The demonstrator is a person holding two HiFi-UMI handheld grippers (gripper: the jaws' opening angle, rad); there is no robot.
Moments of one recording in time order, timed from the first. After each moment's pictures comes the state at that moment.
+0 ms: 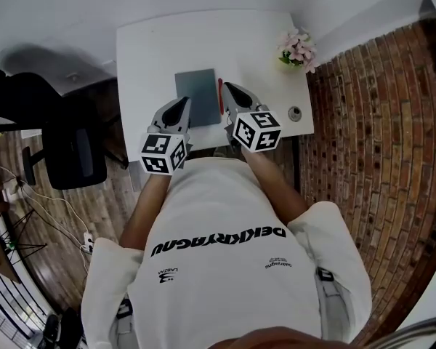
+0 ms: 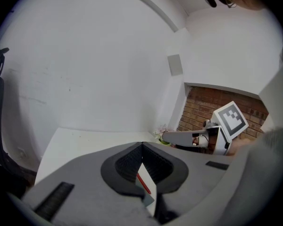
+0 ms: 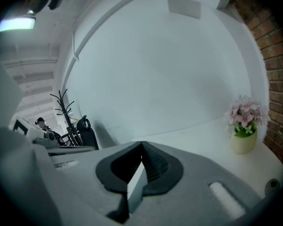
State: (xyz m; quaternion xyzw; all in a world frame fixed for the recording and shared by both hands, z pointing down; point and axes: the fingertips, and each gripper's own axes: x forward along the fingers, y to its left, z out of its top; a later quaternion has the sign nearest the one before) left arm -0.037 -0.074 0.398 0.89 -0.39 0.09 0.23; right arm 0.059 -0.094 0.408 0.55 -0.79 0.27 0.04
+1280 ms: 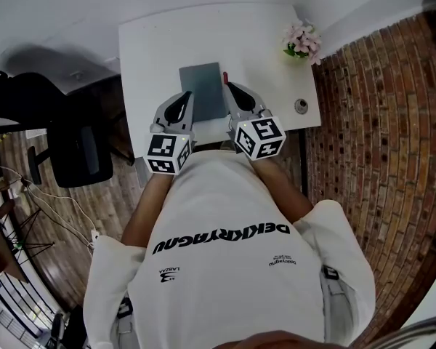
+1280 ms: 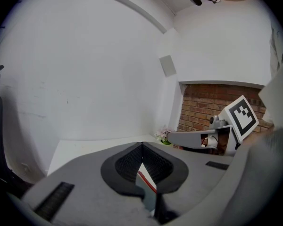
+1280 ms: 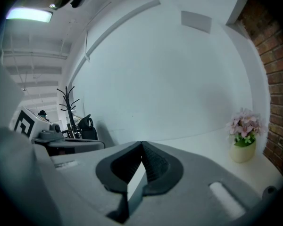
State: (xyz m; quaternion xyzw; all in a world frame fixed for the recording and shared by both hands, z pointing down) left arm -0.044 -0.072 0.386 0.90 -0.39 0.09 0.17; right arm 0.041 -0.075 0.389 0.55 -0.81 0.20 0.03
